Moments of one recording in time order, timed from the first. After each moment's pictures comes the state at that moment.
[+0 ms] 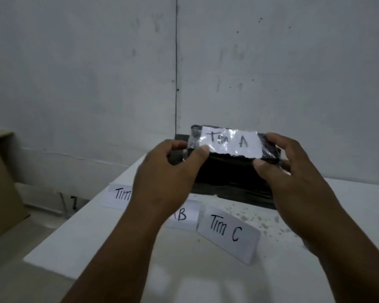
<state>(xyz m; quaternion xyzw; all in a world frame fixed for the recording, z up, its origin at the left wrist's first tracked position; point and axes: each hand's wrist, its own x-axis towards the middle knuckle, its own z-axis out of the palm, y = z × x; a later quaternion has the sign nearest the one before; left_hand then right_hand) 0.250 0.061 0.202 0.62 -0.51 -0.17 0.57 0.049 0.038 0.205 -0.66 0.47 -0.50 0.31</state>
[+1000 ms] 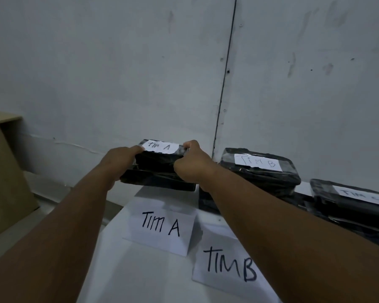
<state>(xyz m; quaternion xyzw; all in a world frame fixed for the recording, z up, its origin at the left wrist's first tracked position) 0.581 -0.151 0.112 0.74 -0.34 -0.28 0.50 0.383 -0.197 0.140 -0.76 0.46 -0.21 0.41</state>
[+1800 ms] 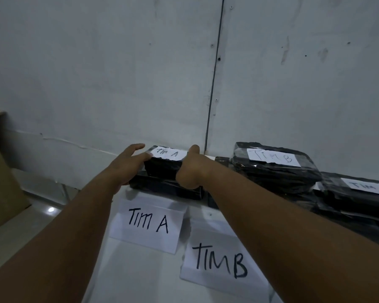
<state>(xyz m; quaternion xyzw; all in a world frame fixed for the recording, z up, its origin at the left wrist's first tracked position) 0.558 -0.183 0.073 0.73 -0.42 -0.30 0.46 0.368 -0.214 0.126 -0.81 0.54 0.00 0.25</state>
